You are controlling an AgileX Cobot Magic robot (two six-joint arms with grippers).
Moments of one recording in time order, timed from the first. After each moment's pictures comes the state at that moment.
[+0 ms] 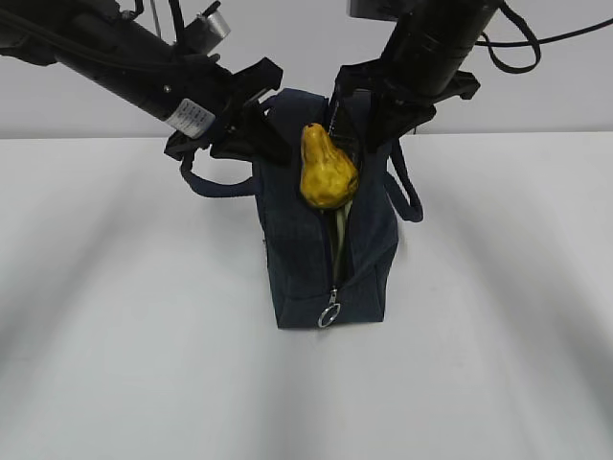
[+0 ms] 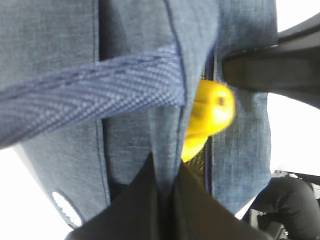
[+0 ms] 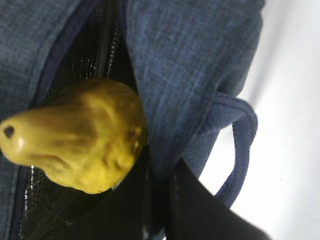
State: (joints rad) left arm -0.33 1.95 -1.57 -0.88 0.96 0.39; right arm 0.30 2.07 -1.98 0.22 1.25 -0.13
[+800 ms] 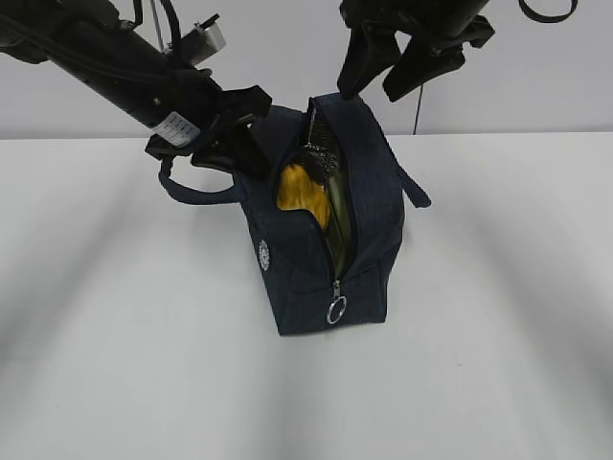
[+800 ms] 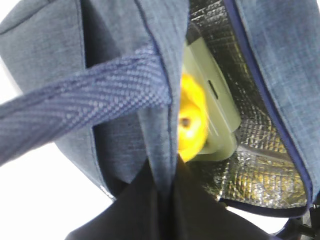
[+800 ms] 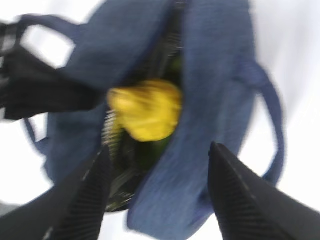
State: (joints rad) left arm -0.33 1.95 -1.57 -0.71 0.94 0.38; right arm 0.30 1.93 -1.94 0.31 1.24 -0.20
